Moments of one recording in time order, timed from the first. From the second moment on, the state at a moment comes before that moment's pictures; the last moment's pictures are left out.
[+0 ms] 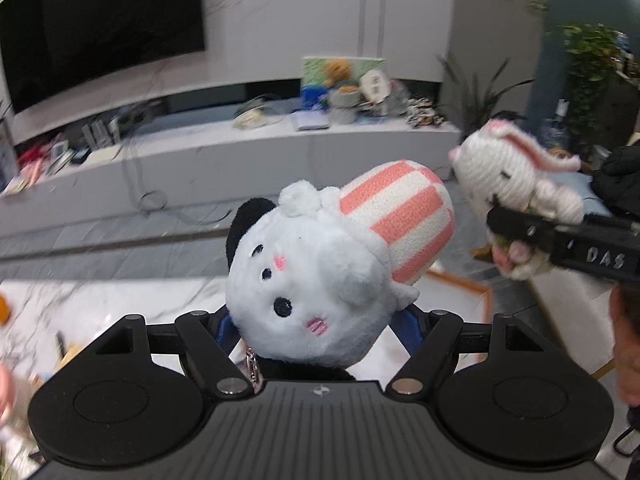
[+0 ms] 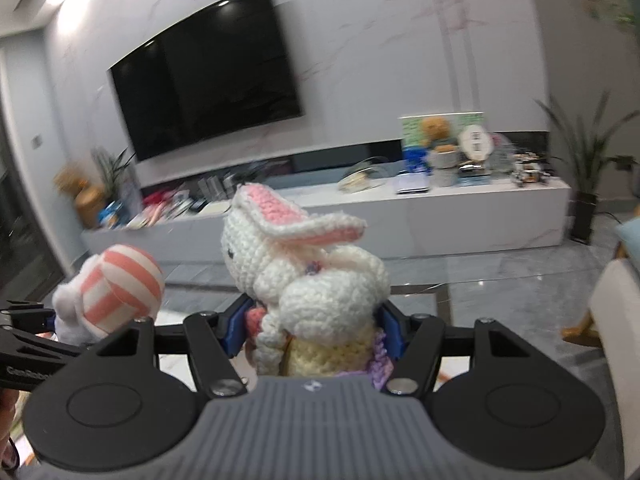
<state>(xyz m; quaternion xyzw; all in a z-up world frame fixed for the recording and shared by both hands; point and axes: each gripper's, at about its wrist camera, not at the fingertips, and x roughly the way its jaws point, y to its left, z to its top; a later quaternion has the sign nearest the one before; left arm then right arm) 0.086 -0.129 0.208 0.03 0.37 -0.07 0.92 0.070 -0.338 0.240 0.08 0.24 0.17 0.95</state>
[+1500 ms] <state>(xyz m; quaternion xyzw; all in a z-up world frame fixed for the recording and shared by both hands) 0.195 -0.148 0.053 0.04 0.56 -0.05 0.83 0.140 -0.302 0.061 0.03 0.48 0.15 0.86</state>
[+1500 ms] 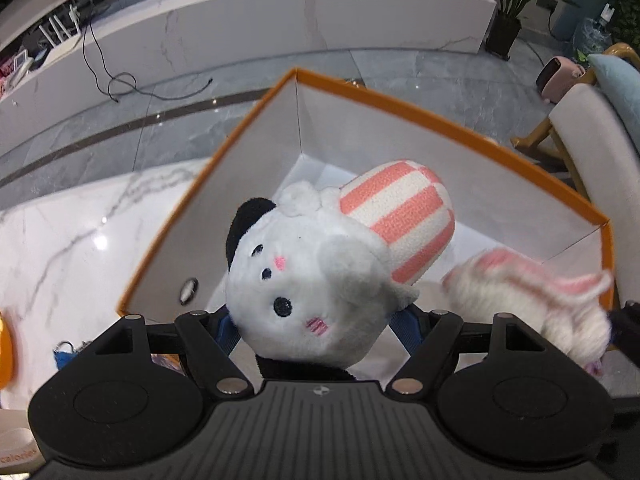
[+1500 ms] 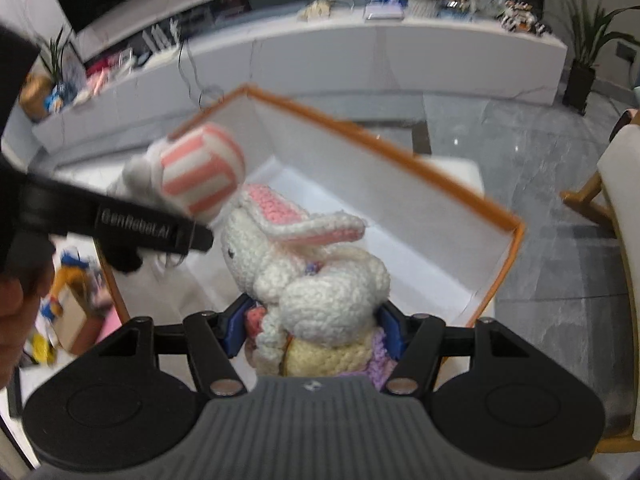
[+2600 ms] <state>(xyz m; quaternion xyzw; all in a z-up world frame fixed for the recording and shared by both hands) 0.175 -0.188 0.001 0.29 0.59 -0.05 0.75 0.137 -0.262 0.035 -0.21 0.51 0.15 0.82</state>
